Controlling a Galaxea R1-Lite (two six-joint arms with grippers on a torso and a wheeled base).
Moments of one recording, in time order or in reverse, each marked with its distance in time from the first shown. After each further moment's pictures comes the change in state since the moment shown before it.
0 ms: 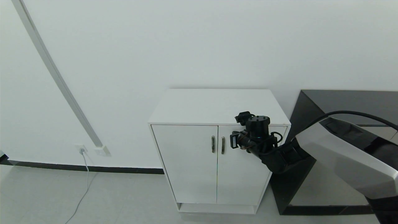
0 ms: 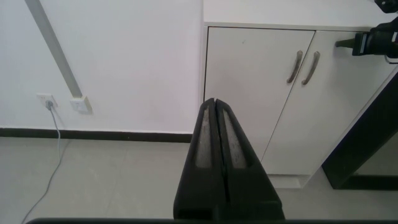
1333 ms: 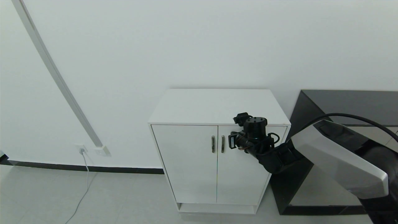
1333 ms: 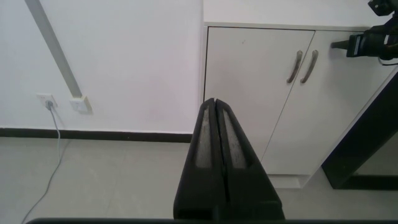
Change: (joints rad) left arm 0.000 0.000 0.000 0.000 0.000 0.000; right arm -0.004 0.043 -0.050 -0.002 -0.002 0.000
